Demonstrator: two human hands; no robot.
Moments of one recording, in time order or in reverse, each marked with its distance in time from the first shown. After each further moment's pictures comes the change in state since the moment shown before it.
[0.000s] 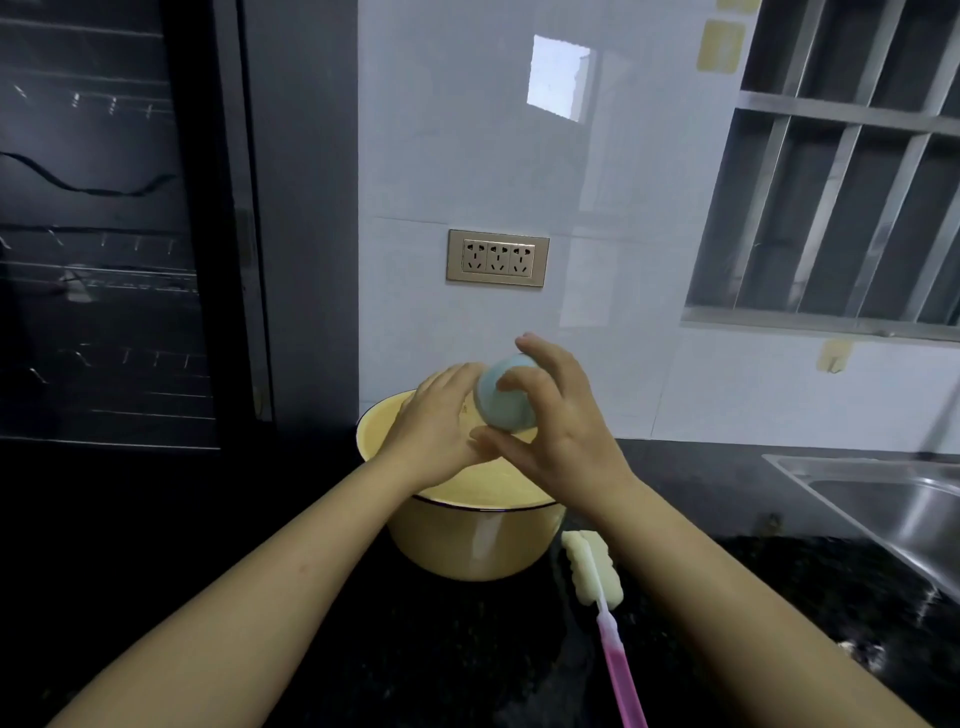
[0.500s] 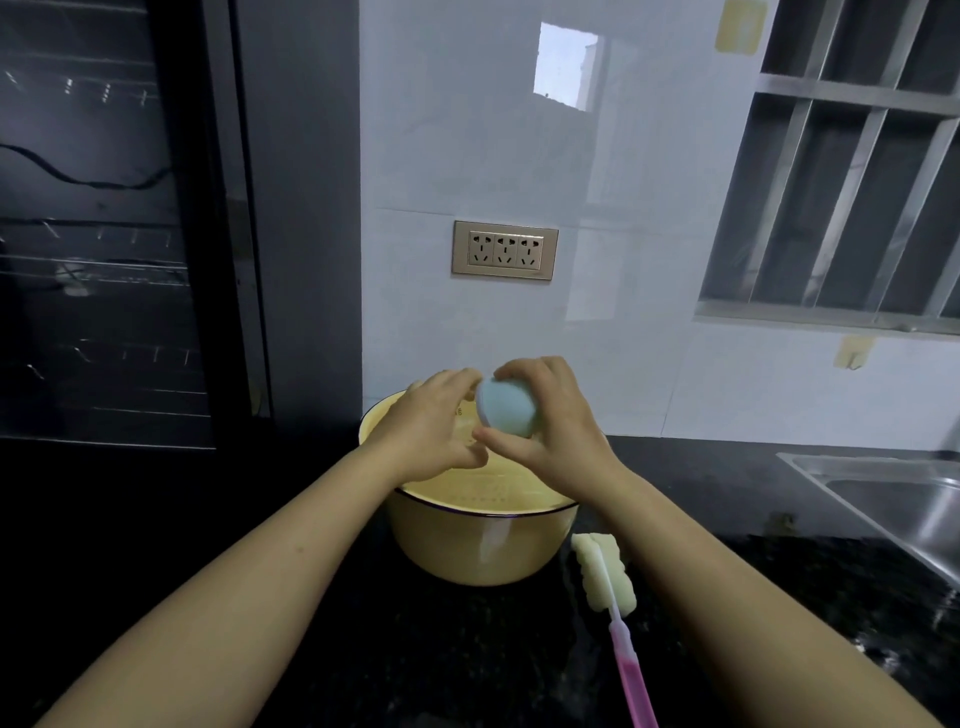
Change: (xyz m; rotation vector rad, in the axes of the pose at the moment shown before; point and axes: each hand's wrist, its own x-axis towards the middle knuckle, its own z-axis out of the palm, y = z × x) left_hand 0.009 -0.018 -0.007 0.155 -0.110 0.002; right_hand 0.000 0.016 0.014 0.216 -0.260 0.374
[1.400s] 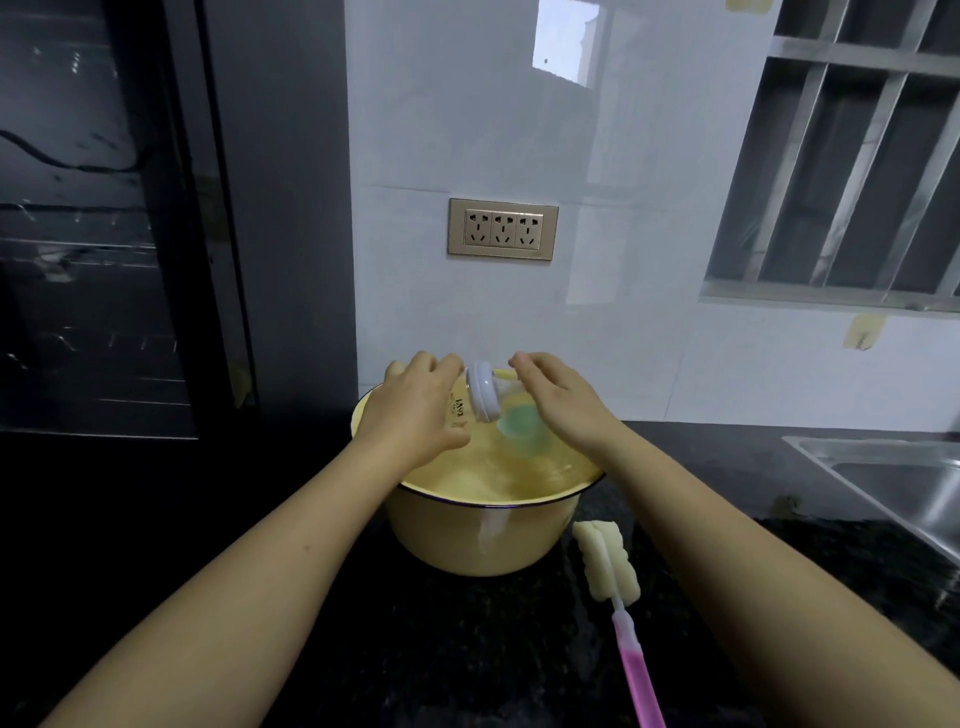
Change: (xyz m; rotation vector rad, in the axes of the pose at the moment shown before) left_hand 0.008 -0.008 0.011 0.314 0.049 -0.169; right_hand 0.023 0.030 0.002 0.236 -0.119 0.521
